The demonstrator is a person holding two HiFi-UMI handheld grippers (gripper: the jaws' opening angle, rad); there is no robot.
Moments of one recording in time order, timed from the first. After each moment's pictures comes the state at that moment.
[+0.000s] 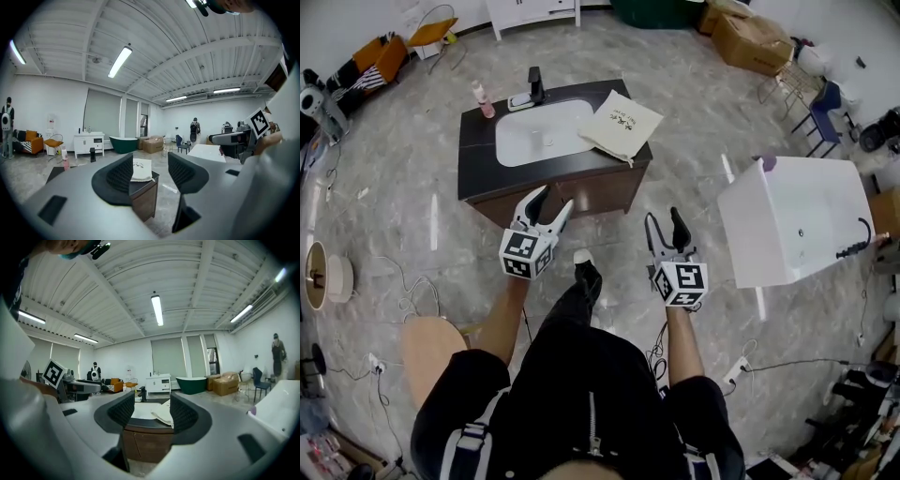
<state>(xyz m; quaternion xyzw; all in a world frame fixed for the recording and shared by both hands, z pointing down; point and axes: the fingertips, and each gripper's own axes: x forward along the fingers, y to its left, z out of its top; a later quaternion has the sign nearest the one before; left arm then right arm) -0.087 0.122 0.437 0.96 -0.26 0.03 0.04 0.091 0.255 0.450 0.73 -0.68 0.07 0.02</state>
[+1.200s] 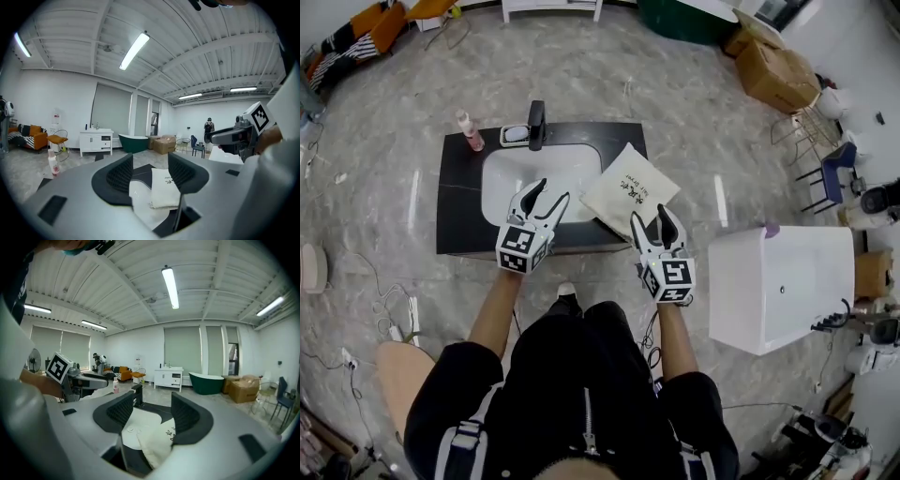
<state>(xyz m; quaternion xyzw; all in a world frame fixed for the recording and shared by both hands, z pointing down) -0.002 -0.175 0.467 0.95 -0.31 0.04 0.06 0.167 -0.068 0.466 0.67 -0.73 0.08 0.11</state>
